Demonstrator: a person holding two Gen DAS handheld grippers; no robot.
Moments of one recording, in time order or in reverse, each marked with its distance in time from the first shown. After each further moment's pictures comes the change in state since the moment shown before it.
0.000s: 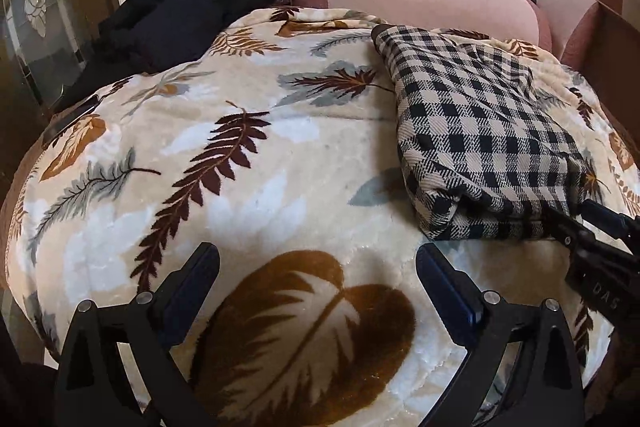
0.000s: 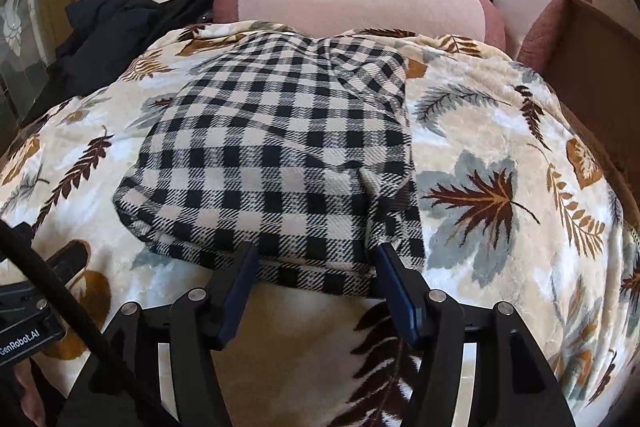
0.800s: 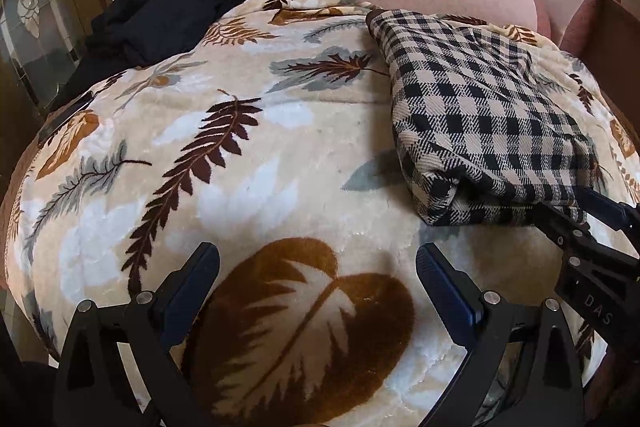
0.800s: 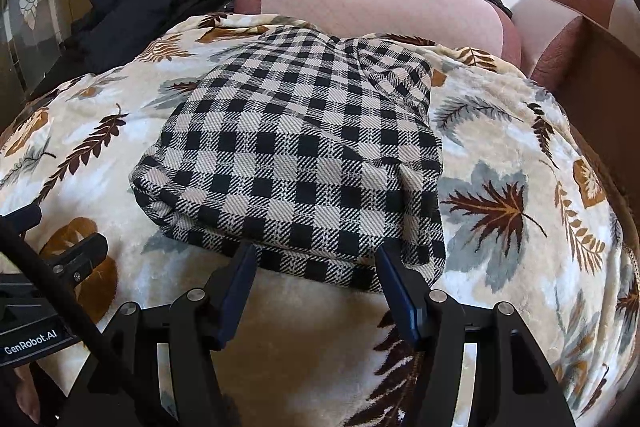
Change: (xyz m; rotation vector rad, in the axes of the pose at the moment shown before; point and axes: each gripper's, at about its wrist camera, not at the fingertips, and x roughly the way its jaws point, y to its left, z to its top) left arm 0.008 -0.007 -0.005 0.021 0.037 0.001; right arm 0.002 0.015 -0.004 -0.067 0.002 0.001
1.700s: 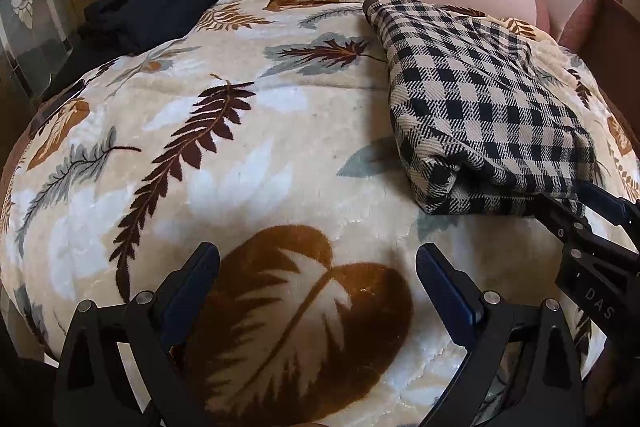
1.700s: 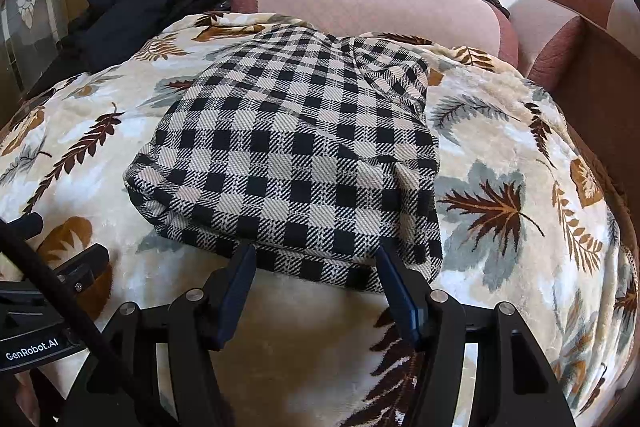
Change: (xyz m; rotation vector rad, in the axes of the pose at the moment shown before) left arm 0.007 0.000 -0.002 -0.010 0.042 -0.025; right arm 0.002 0.000 0.000 -0.002 0.003 -0.013
